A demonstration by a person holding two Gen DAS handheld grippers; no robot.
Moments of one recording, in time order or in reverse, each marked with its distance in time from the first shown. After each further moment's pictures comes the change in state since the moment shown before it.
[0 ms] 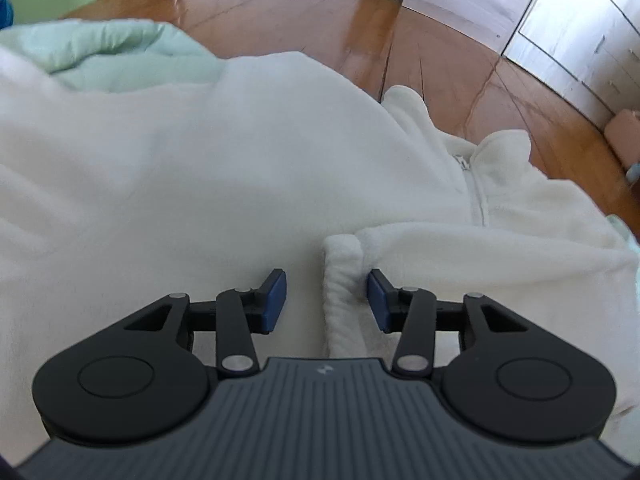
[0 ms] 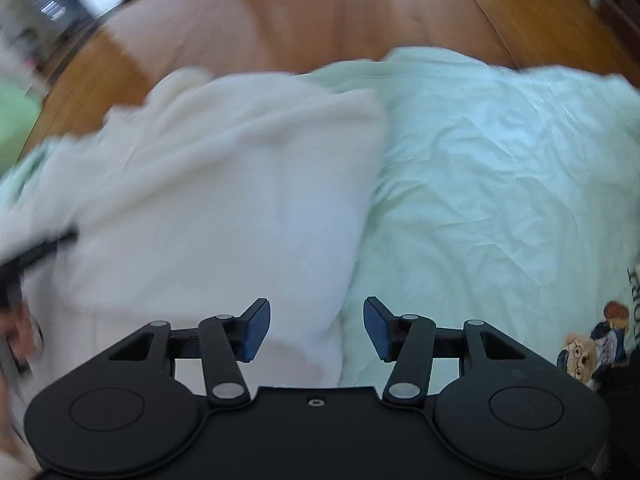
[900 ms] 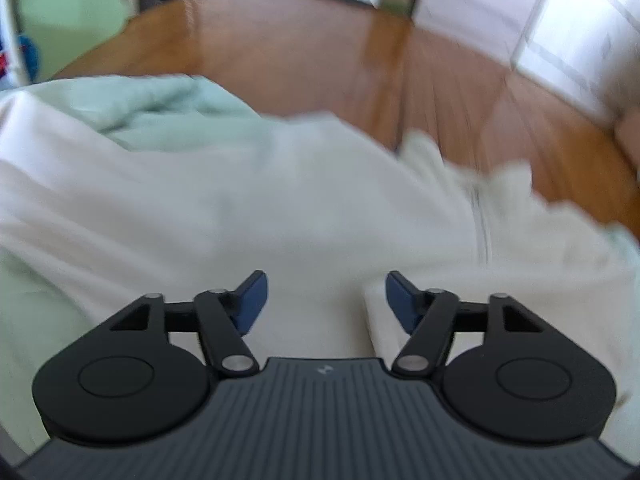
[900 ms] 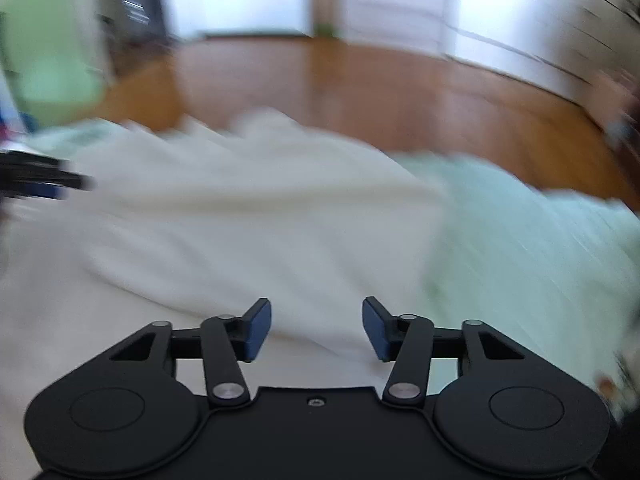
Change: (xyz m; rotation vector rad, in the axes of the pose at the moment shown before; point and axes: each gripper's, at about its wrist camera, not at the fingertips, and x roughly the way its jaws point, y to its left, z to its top) left arm -0.074 0.022 0.038 -0.020 -0.077 0.113; right arm -0.029 0.082 -0.034 -0.209 -0.315 -0.016
